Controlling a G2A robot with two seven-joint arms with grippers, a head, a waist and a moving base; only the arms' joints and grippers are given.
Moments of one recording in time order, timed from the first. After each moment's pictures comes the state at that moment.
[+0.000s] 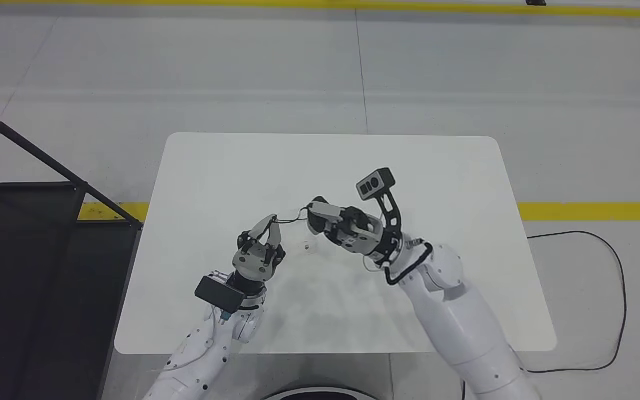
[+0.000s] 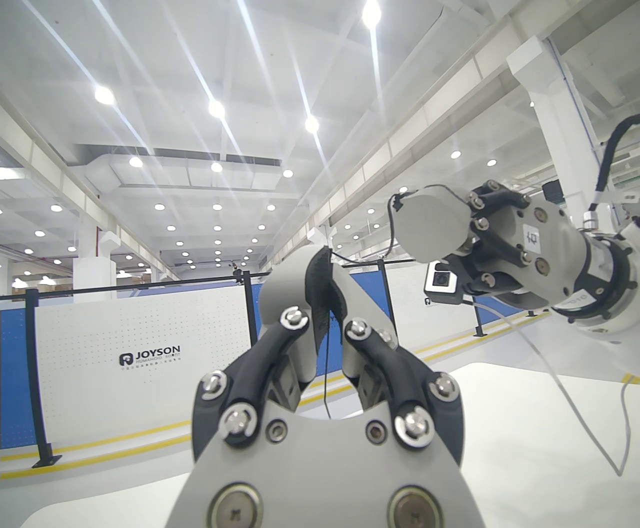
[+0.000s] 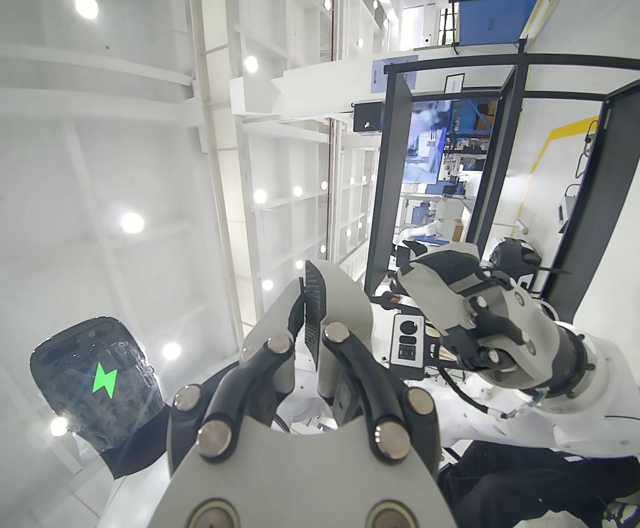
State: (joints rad) left arm 1.29 -1.29 -1.10 -1.40 1.47 0.11 1.21; right arm -1.01 -1.31 1.03 -1.52 0.80 -0.22 0.87
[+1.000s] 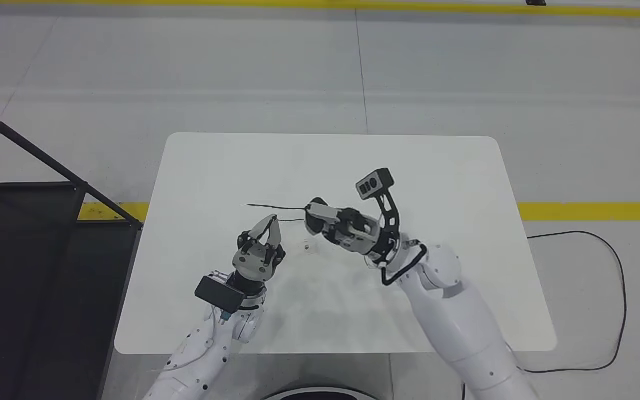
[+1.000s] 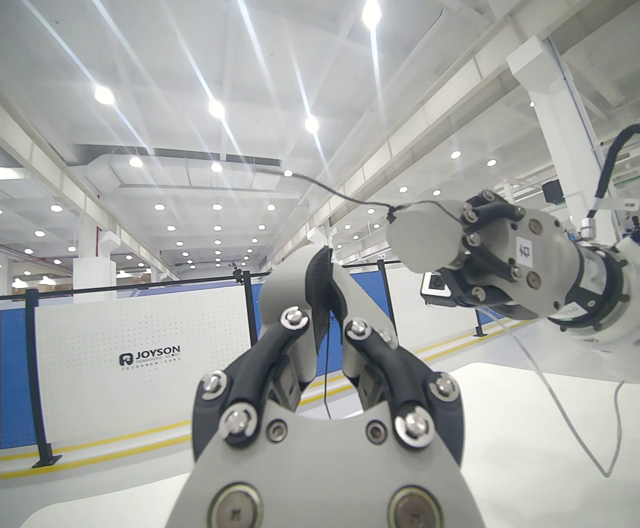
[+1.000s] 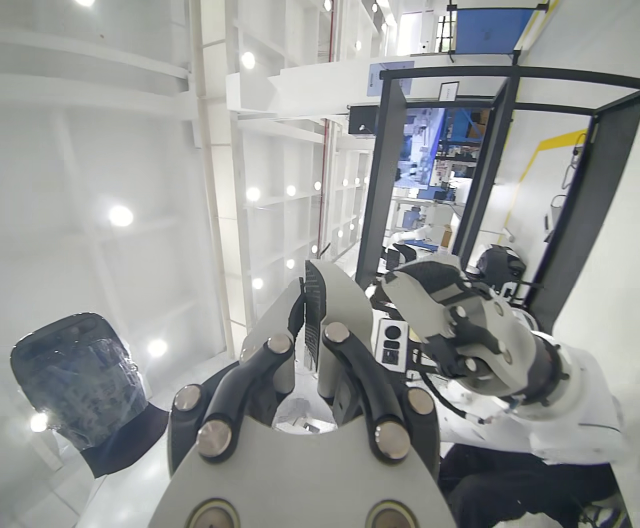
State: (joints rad) left arm 1.29 -1.29 -1.10 -1.40 1.47 0.11 1.21; right arm -1.02 -1.32 1.06 -1.49 0.71 -0.24 0.90
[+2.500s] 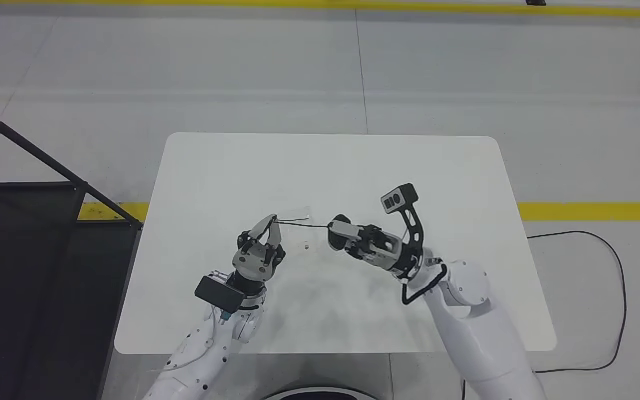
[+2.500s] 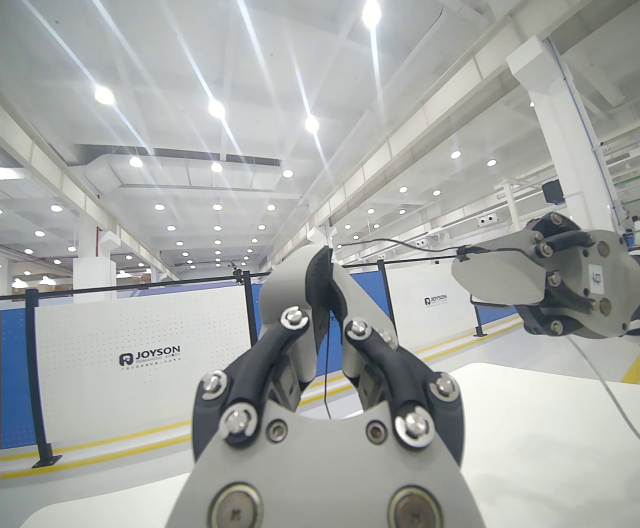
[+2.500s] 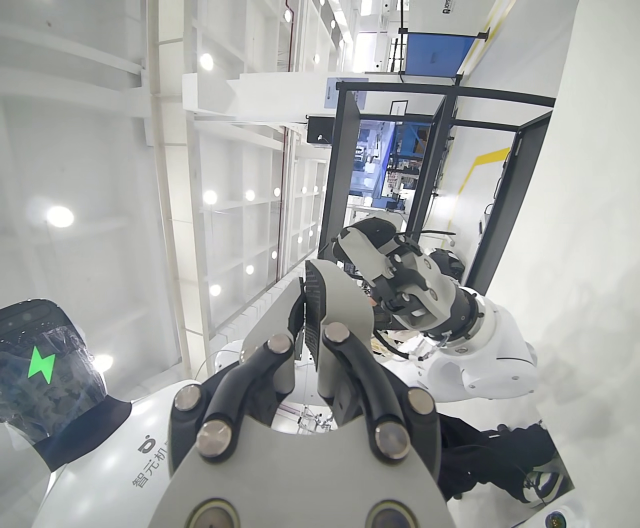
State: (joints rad) left arm 1.29 -1.29 -1.10 -1.40 1.47 0.11 1.21; right arm -1.14 -1.27 1.18 -1.60 0.59 -0.21 0.92
